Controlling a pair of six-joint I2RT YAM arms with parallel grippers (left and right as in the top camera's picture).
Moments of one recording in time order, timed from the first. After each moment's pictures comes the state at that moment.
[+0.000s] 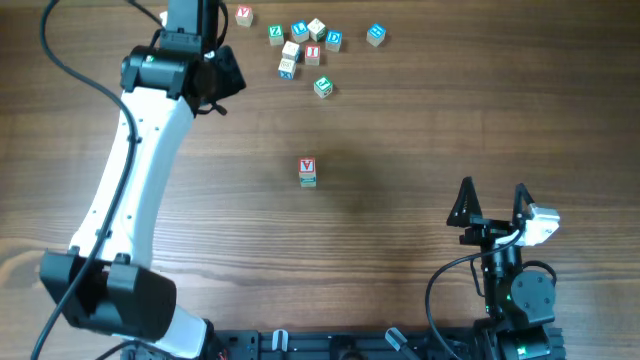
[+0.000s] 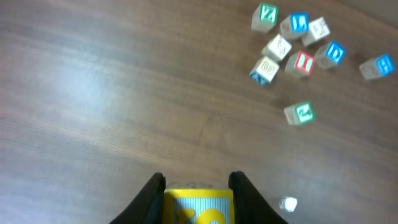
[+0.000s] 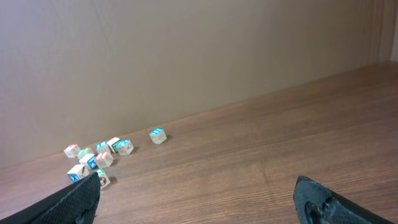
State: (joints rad) left arm -0.18 1.71 1.69 -1.02 -0.13 -0.50; right arm 0.18 0.02 0.01 0.02 0.21 0.28
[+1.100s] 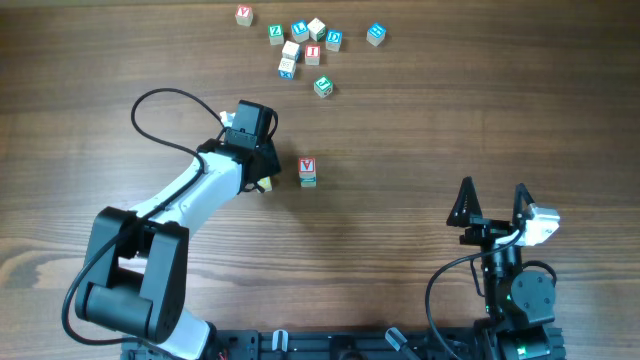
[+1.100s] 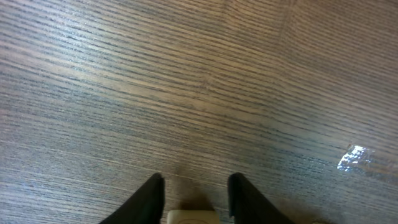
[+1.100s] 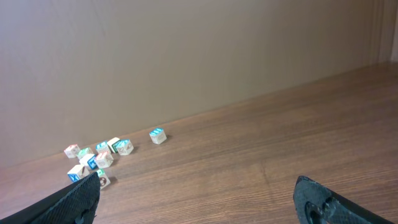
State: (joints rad) left arm -0.31 1.73 0.96 -0.42 -0.12 -0.58; right arm 0.18 0.02 0.01 0.02 0.21 0.28
